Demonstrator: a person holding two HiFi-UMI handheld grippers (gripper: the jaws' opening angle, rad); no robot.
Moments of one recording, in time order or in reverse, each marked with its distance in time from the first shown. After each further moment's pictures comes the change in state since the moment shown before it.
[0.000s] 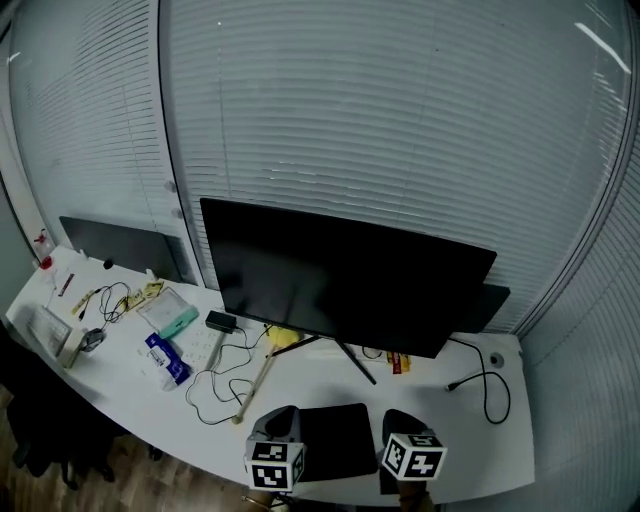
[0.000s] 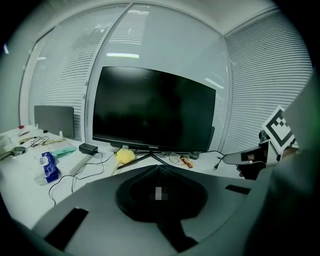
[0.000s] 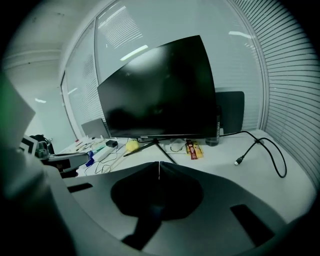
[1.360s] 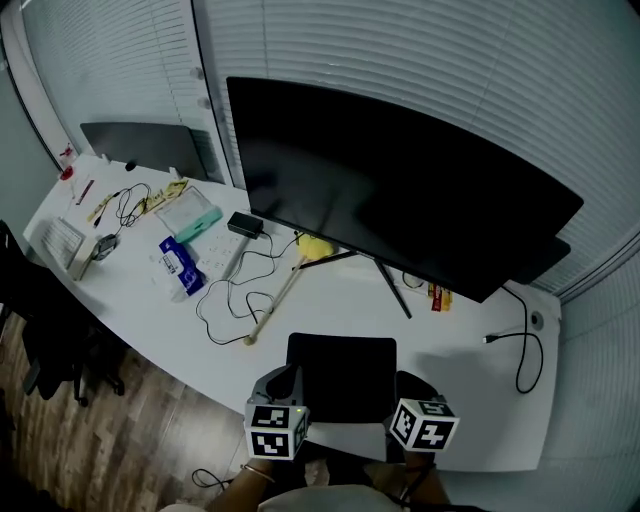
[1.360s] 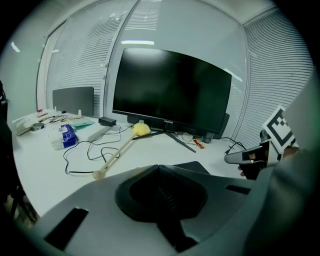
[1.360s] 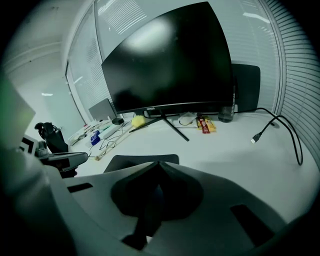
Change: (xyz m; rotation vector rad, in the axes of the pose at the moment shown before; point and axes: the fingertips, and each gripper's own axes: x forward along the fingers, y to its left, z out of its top) left arm -0.021 0.020 -0.087 -0.118 0.135 0.146; right arm 0.028 0.009 -0.075 -0.050 0.203 0.095
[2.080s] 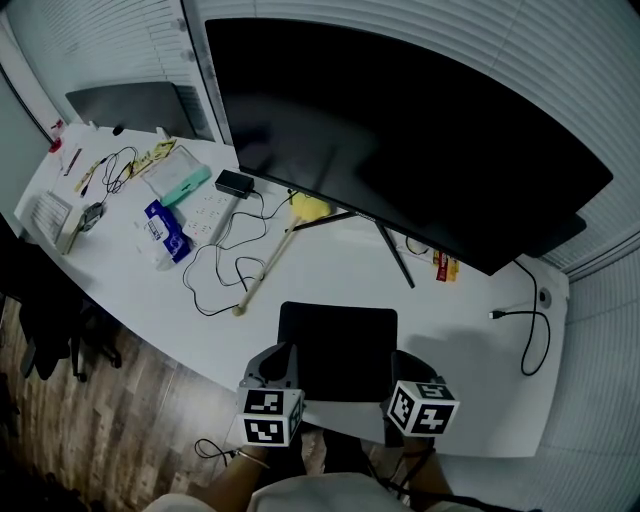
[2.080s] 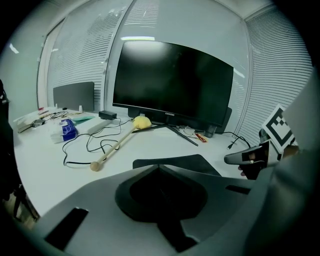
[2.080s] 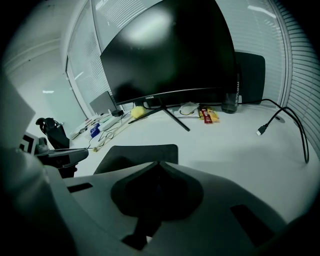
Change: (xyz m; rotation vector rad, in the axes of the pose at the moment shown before) left arm 0.009 -0.001 -0.022 -0.005 0.046 0.021; right arm 0.016 -0.006 -0.024 -0.018 0.078 0.028
